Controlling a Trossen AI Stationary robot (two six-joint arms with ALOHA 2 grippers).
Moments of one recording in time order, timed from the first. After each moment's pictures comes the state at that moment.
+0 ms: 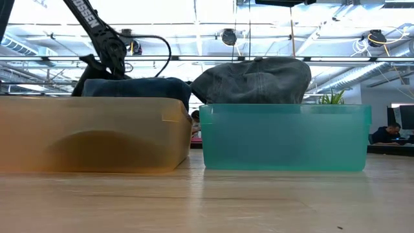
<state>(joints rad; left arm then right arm) 0.48 1.70 0.82 -1.14 -0.36 -0.23 0.27 1.05 0.74 0.16 0.50 -0.38</state>
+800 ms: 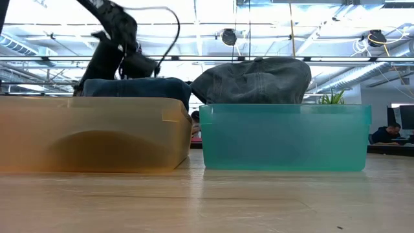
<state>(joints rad) 0.38 1.65 1.02 -1.34 -0.30 -0.31 0.33 1.04 0.74 0.29 0.50 -0.48</state>
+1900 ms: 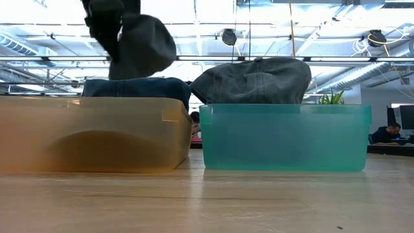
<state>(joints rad) 0.09 1.24 1.24 -1.18 -0.29 -0.32 0.36 1.03 0.74 0.31 0.63 -0.41</state>
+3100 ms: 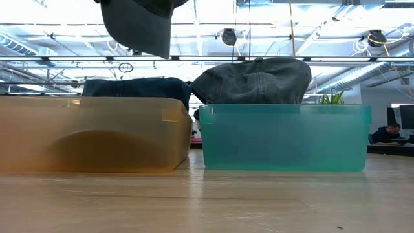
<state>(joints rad) -0.30 1.13 1.24 -1.00 -0.24 -0.12 0.36 1.03 0.79 0.38 0.52 -0.42</state>
